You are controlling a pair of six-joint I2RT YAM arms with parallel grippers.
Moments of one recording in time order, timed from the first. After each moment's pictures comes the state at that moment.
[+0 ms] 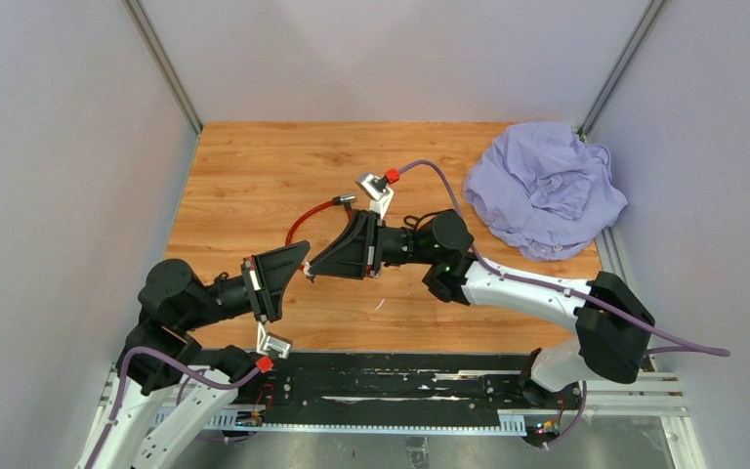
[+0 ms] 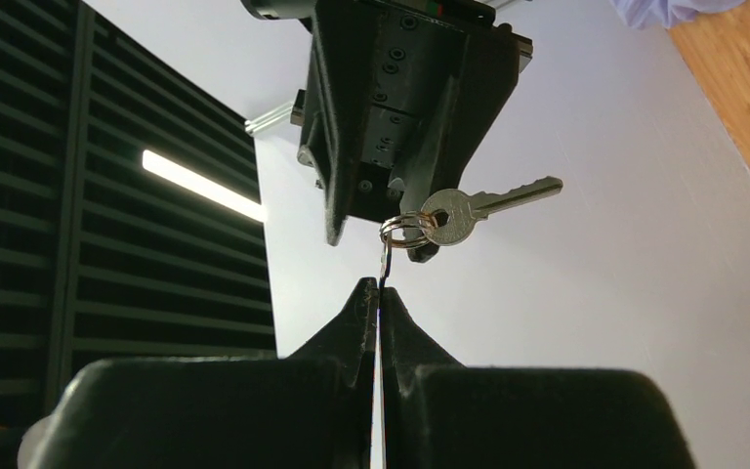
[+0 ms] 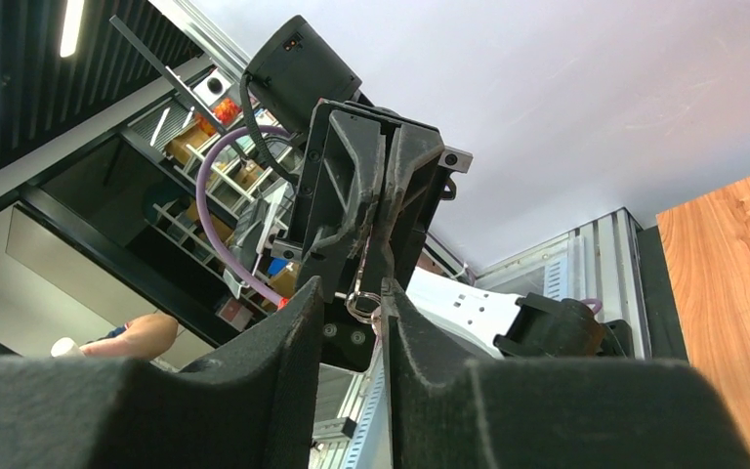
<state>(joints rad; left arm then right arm) -0.49 0.40 0.84 -0.47 0.73 2.09 1.00 1.45 0.95 0.96 -0.66 1.11</state>
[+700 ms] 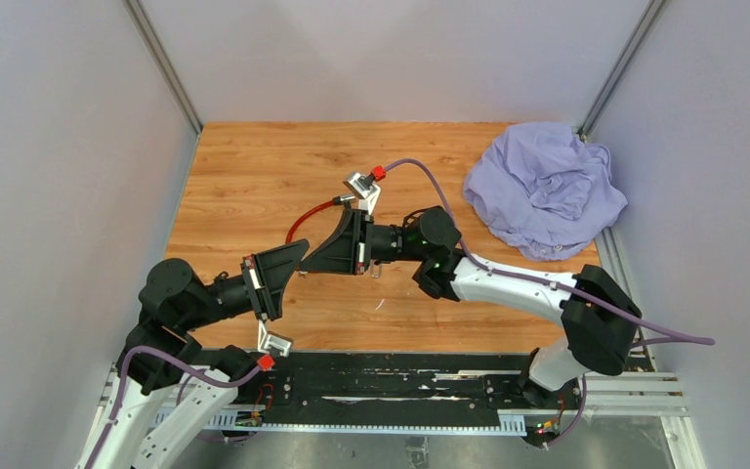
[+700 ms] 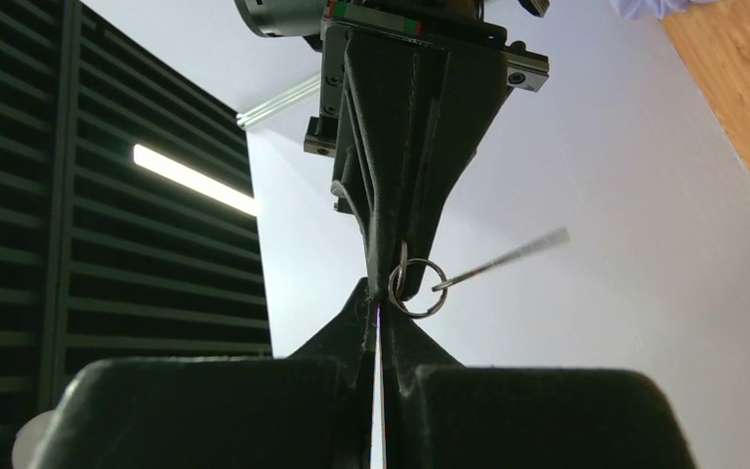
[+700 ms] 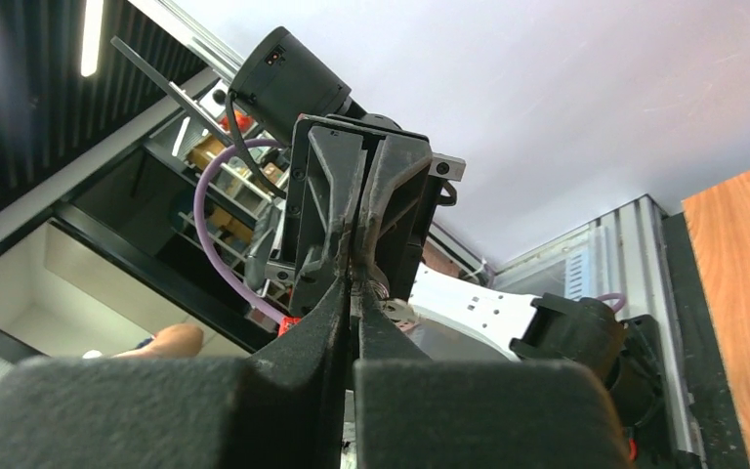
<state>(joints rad) -0.49 0.40 0.84 -0.48 0.71 2.09 1.02 1.52 1.00 0.94 -0.66 1.17</state>
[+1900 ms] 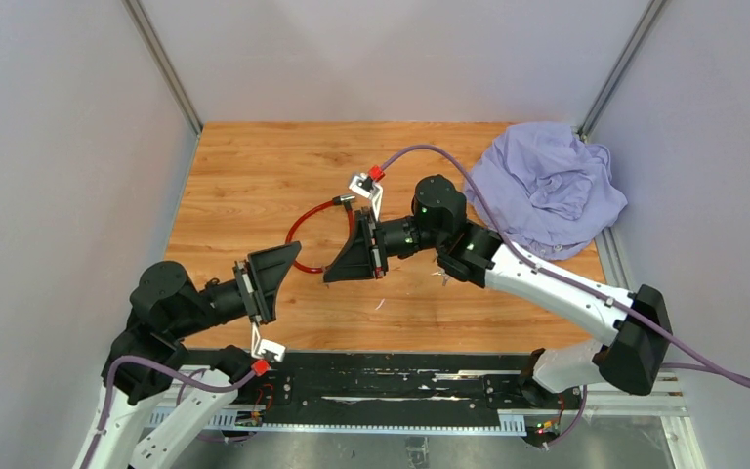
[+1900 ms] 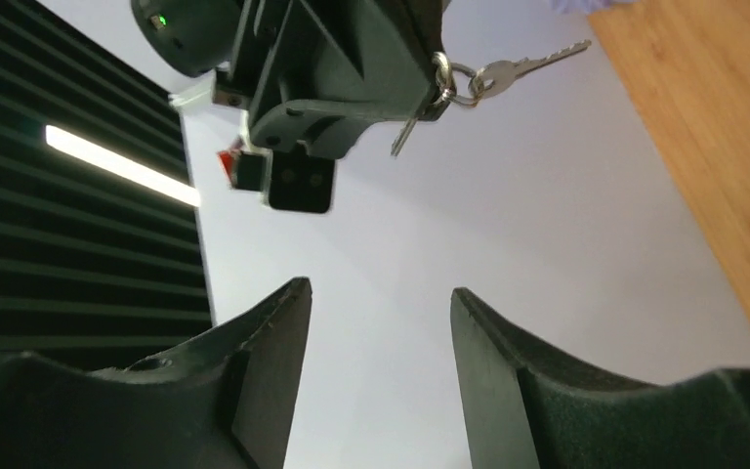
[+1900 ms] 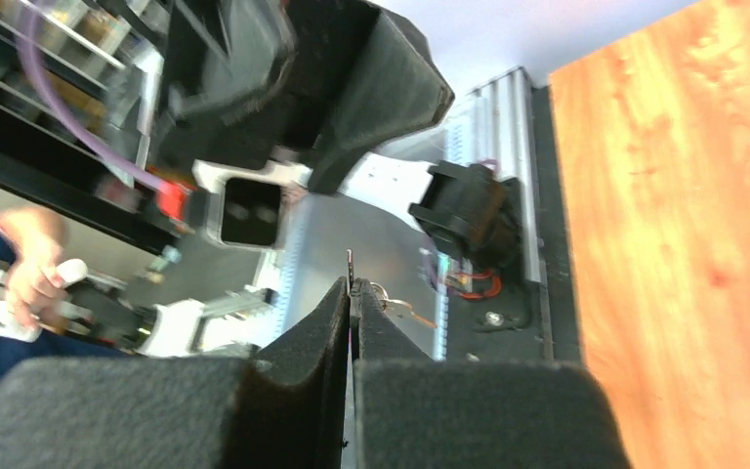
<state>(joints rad) -0.49 0.39 0.90 -0.63 0.63 2.09 0.95 1.37 1.15 0.22 -0.84 0.71</state>
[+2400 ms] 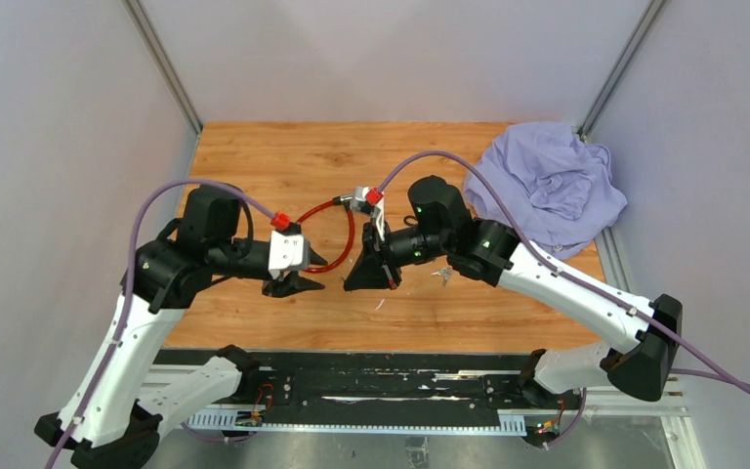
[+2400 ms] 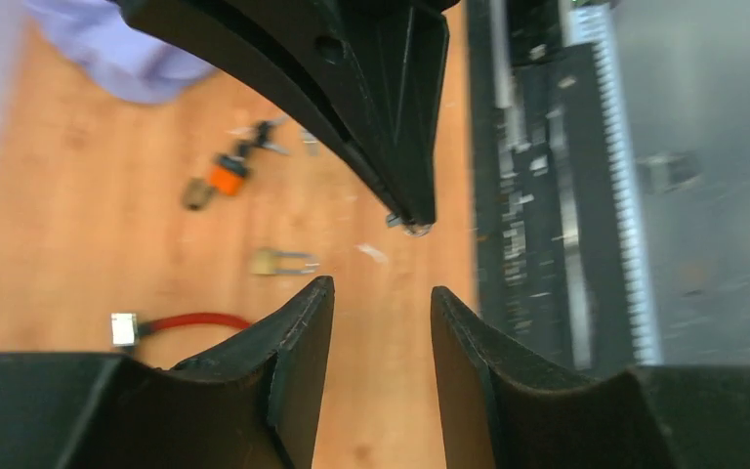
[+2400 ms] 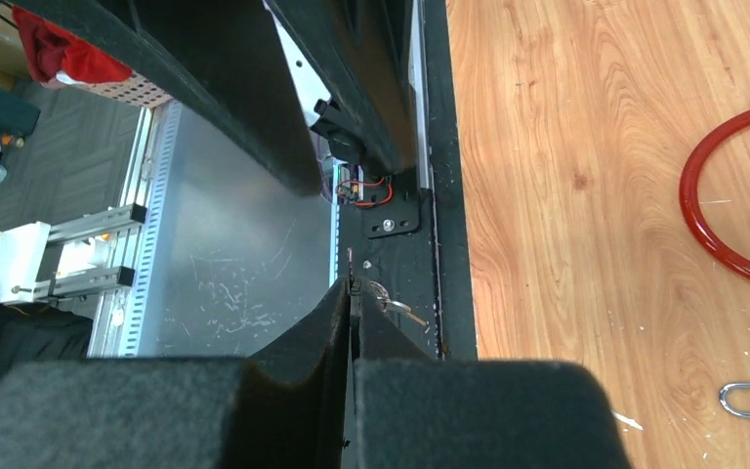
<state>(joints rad) -0.49 0.87 1.34 -1.10 0.84 0.85 0.97 1.32 1.27 -0.33 -0.73 0.21</state>
